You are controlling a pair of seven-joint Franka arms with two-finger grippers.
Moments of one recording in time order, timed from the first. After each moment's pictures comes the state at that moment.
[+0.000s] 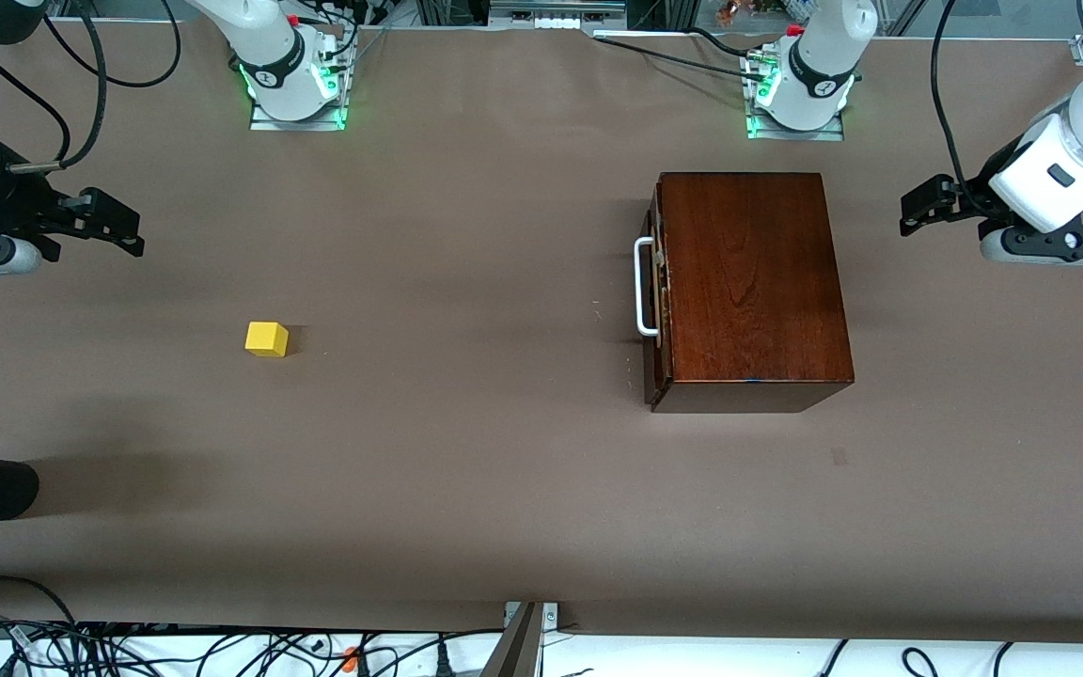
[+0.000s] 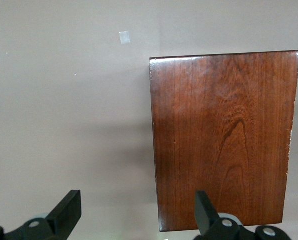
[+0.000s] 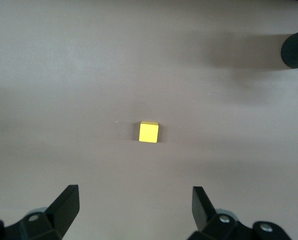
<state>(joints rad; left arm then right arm) -0.04 0.00 -0.05 -1.67 -0.03 1.55 -0.05 0.18 0.08 -0.12 -1.53 0.01 1.60 -0.01</state>
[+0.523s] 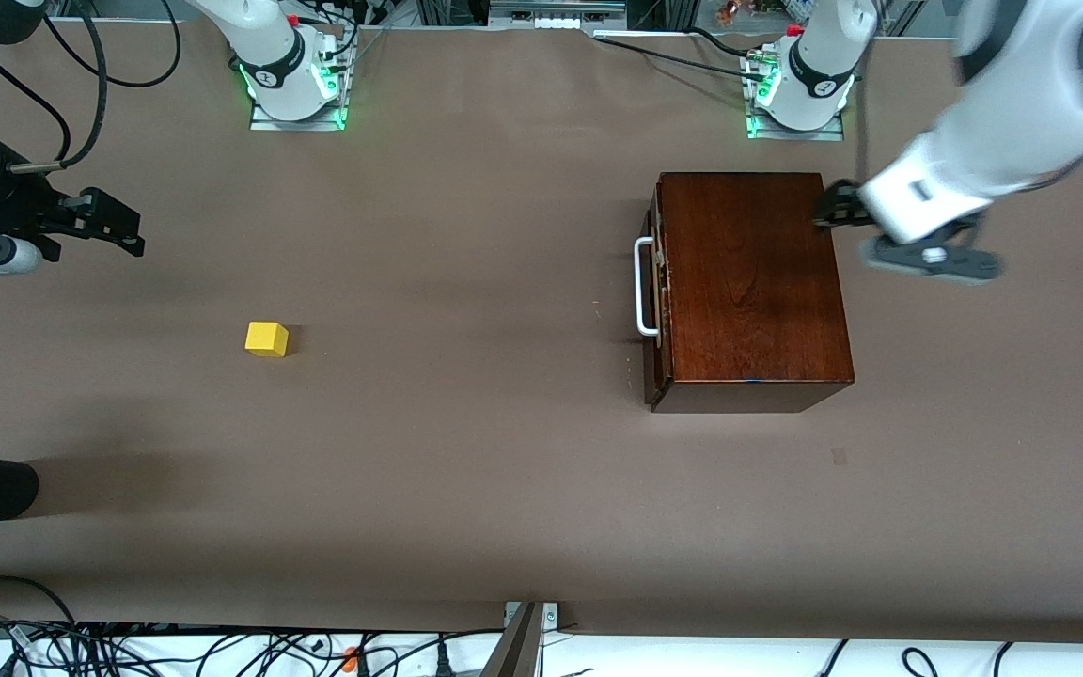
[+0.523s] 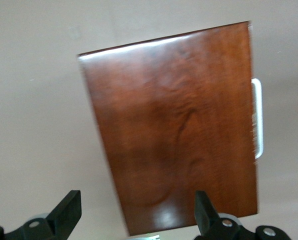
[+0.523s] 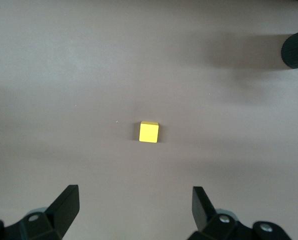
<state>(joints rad) -0.25 0.11 -0.05 -1.61 -0.03 1.55 -0.14 0.18 0.08 -0.12 -1.53 0.01 1.60 -0.01</state>
